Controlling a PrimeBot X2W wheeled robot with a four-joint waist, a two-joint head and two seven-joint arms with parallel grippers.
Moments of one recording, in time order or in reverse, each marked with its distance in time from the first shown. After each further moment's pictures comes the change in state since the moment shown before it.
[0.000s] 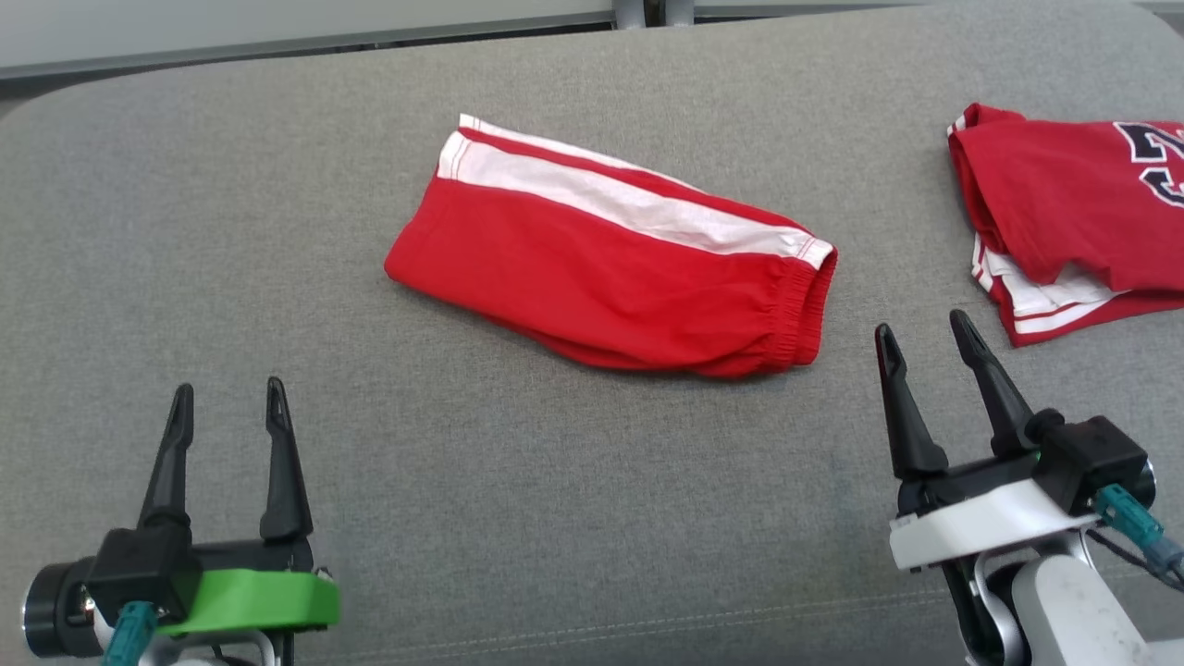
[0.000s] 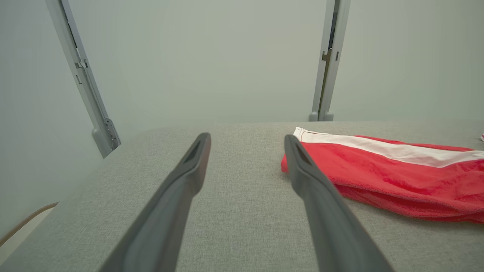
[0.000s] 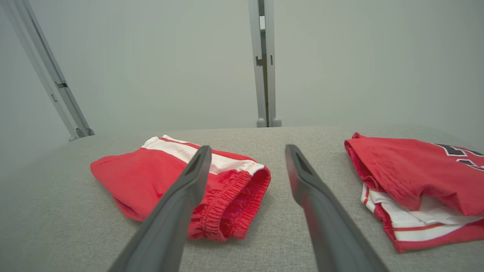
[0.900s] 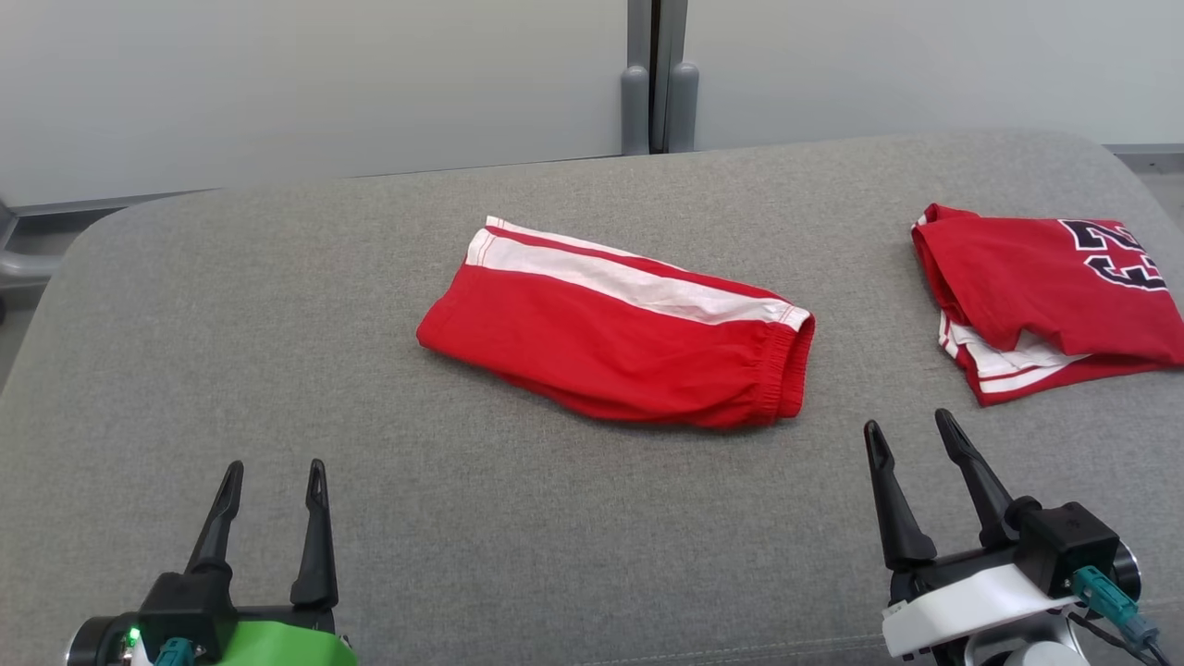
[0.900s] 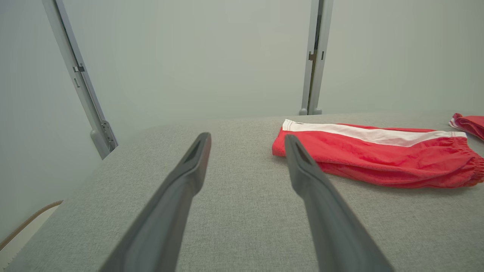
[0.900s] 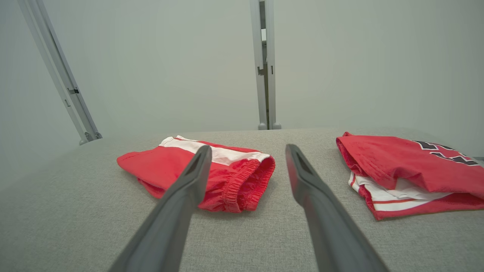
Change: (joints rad) left arm 0.091 -0.035 0.006 0.132 0.039 -0.119 0.000; right arm 0.177 0.042 -0.010 0.001 -0.037 0.000 0.000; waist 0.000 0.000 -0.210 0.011
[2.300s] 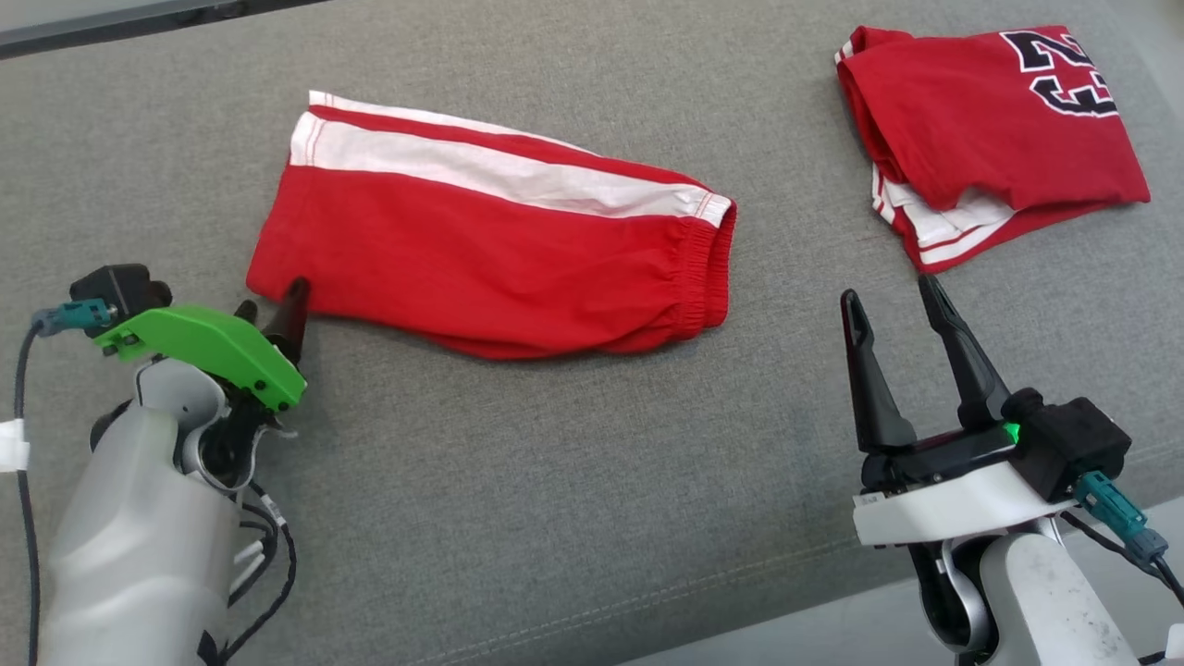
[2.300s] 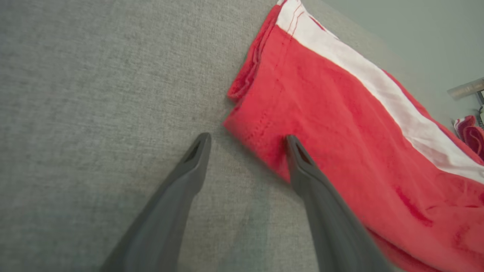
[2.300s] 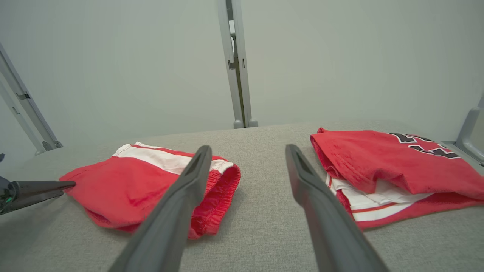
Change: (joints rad) left arm -0.757 -0.055 0.026 0.830 -0.508 -0.237 0.415; right arm -0.185 0.026 0.031 -0.070 0.001 0.000 0.000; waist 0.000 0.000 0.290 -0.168
